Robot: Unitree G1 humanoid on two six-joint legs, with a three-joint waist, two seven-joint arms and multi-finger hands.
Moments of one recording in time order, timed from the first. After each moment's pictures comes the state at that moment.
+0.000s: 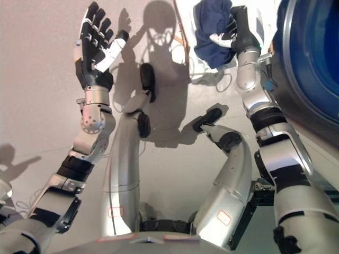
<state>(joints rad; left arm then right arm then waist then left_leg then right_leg) -0.53 0.41 -0.24 0.14 -0.44 -0.36 0.45 -1.03 -0.57 0.34 0.74 0.01 -0.19 -0.37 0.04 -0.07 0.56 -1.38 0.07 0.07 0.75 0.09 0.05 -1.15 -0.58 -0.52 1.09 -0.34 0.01</state>
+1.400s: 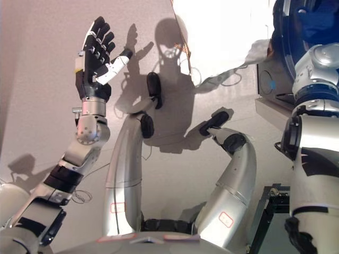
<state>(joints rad) -0.44 0.53 -0.34 0.08 -0.43 -0.35 0.47 -1.33 -0.74 -0.03 1.31 0.38 -0.21 -0.80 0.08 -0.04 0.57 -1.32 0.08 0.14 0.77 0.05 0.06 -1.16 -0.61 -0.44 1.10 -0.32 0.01</state>
